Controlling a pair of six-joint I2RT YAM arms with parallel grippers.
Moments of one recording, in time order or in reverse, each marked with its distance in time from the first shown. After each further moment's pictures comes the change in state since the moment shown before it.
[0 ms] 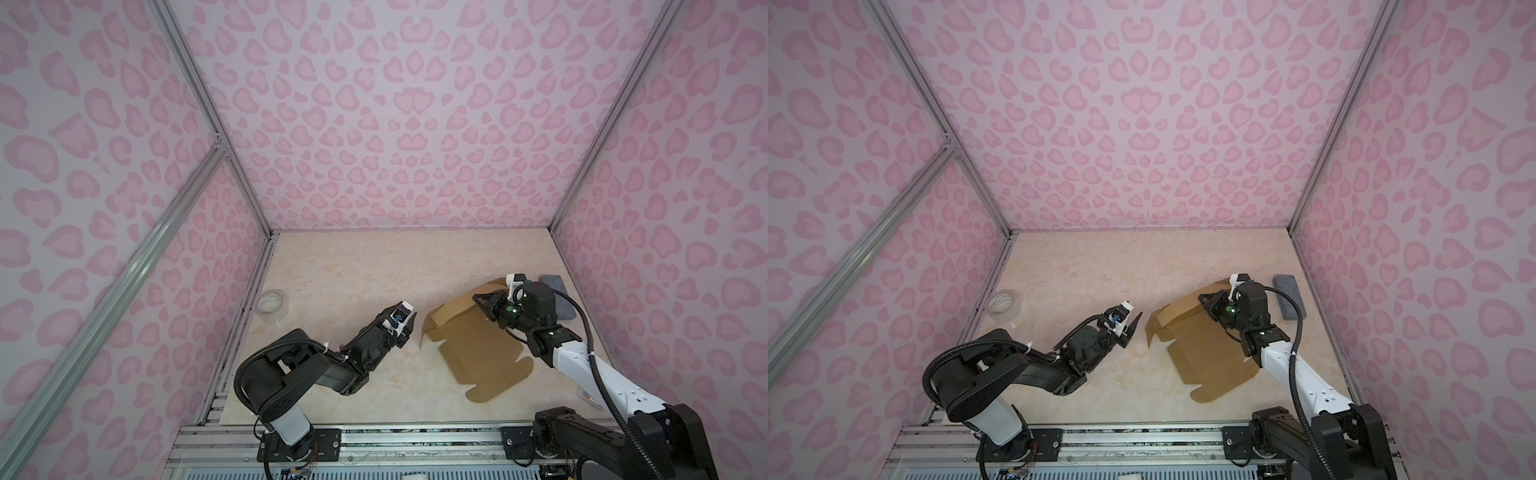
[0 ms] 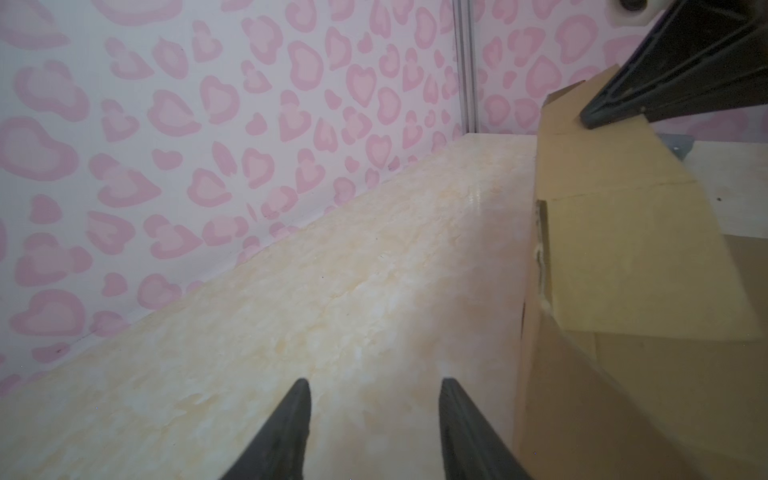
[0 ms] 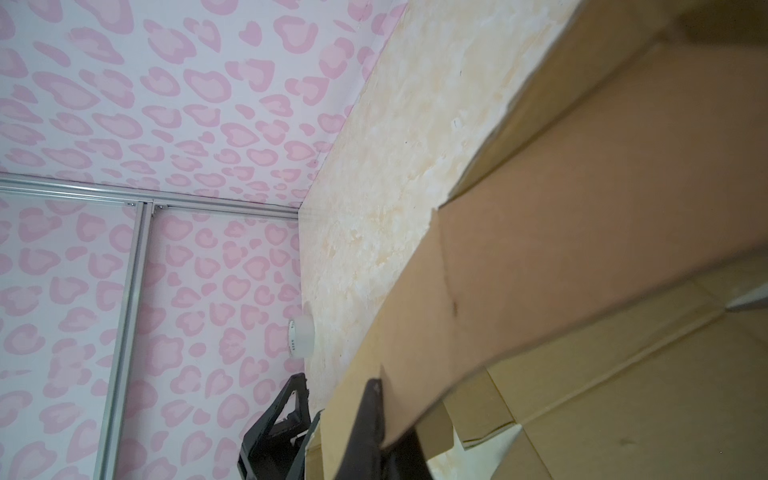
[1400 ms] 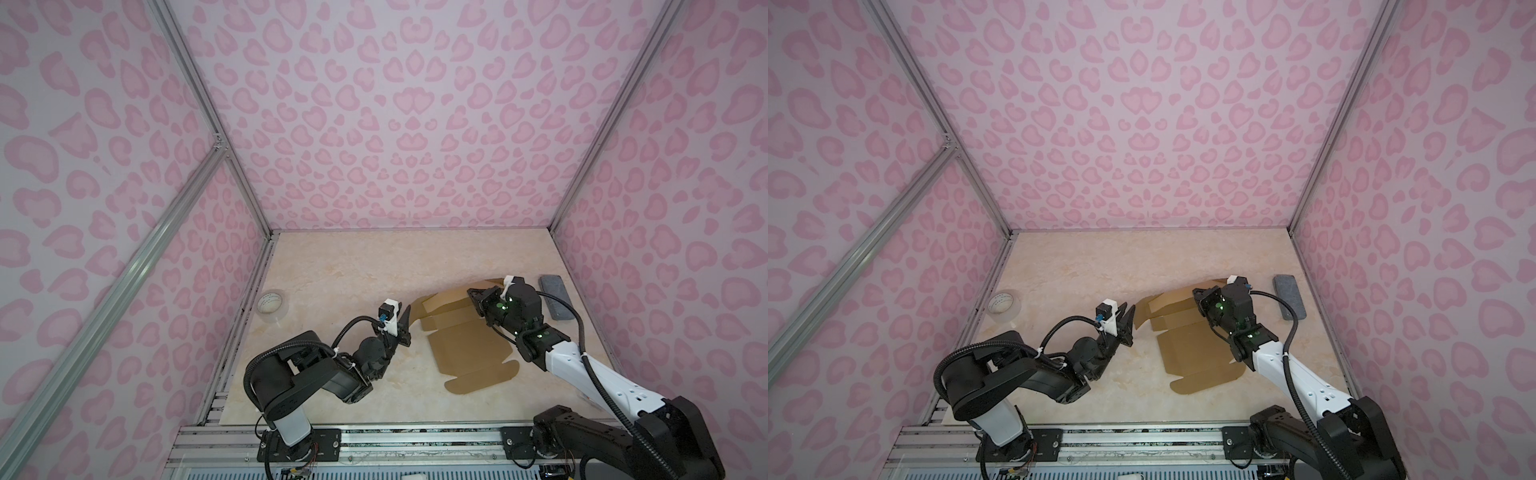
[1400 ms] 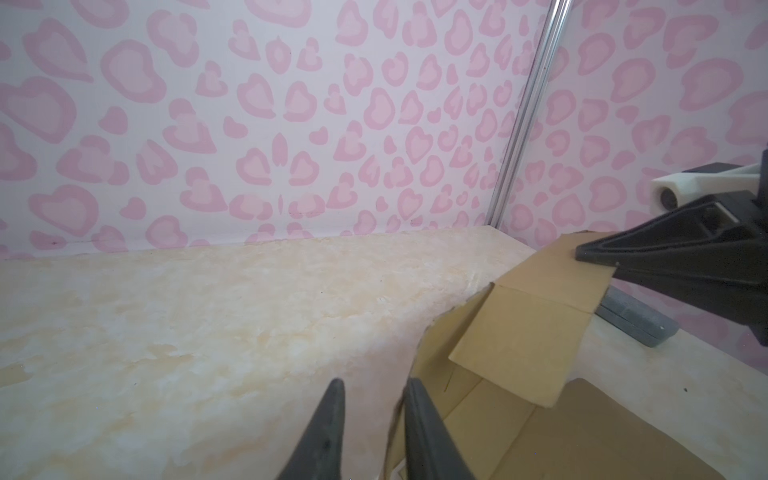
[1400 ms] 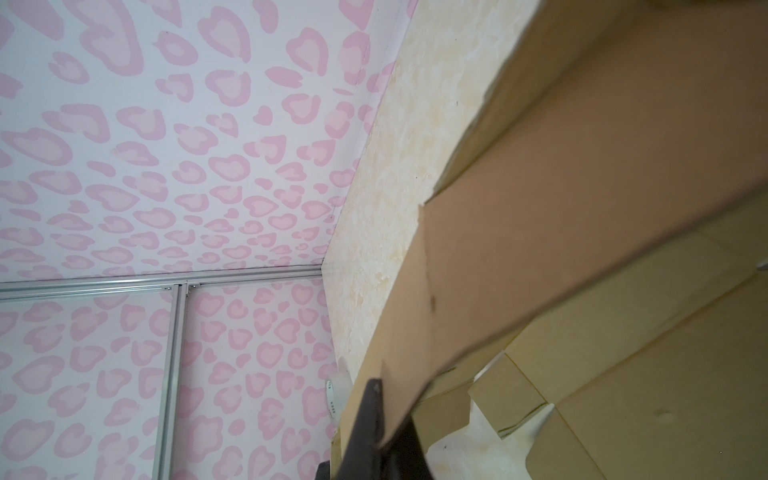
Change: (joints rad) left arm -0.100 0.025 -0.019 0.211 -0.286 -0.335; right arm 0.167 -0.006 -0.004 0.090 0.311 0.288
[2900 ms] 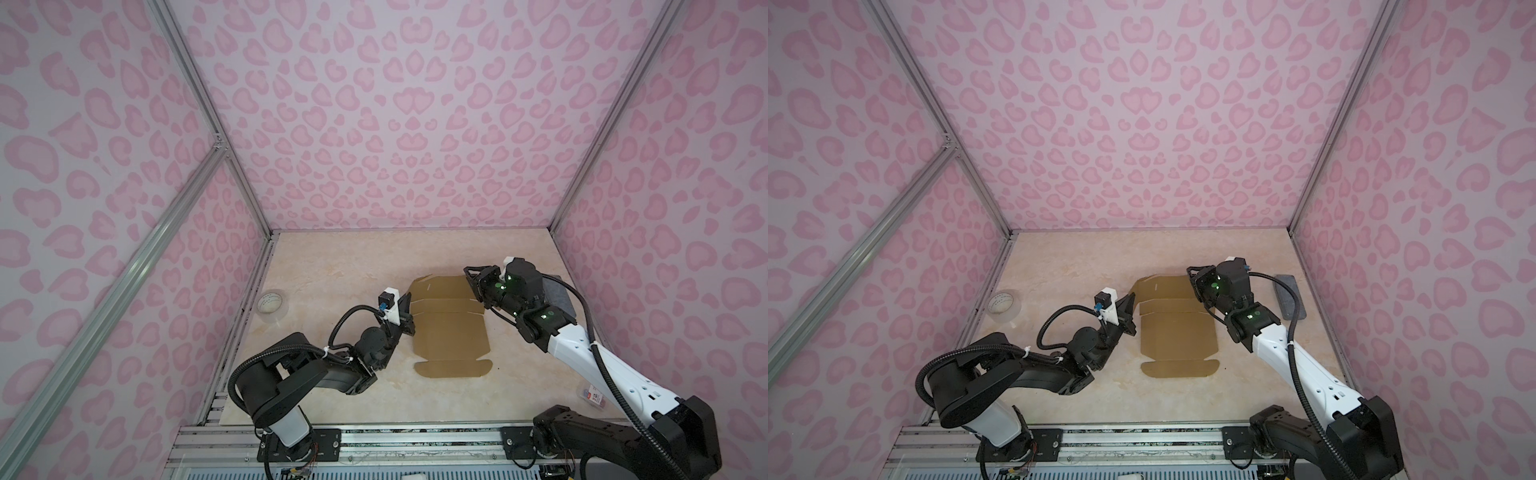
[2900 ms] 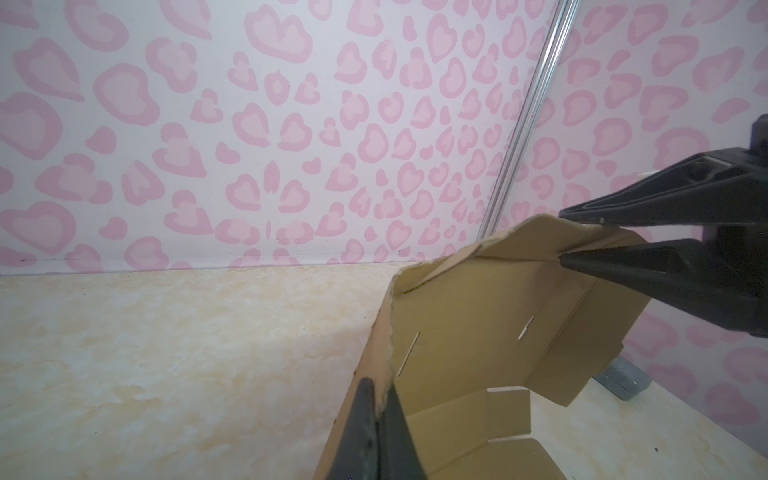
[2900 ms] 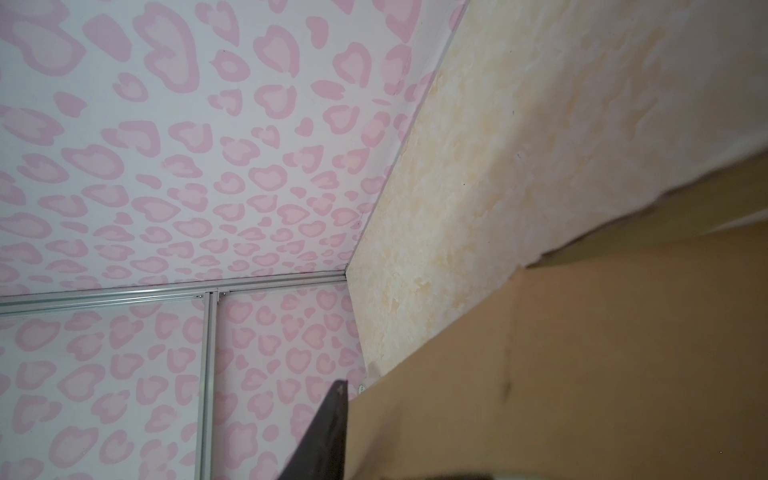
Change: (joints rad) left arm 0.020 -0.054 0.090 -0.100 0.031 -0.067; right arm 0.049 0.045 0.285 -0.232 0.069 0.042
